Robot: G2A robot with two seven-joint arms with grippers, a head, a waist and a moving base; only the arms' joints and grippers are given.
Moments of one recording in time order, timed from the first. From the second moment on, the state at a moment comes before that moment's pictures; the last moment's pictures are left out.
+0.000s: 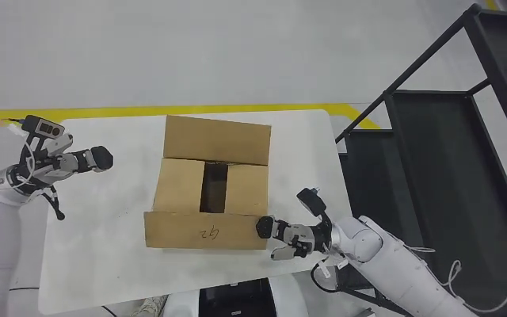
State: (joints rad) left arm 1.09 -0.90 -1.59 -1.23 -0.80 -0.20 -1.45; right arm -1.49 -0.90 1.03 -1.67 0.12 -1.01 0.63
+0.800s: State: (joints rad) left arm 0.95 -0.92 -1.49 -1.10 -0.71 -0.26 -1.43; right arm -1.40 -0.96 0.93 -1.57 -0.06 -0.94 0.46
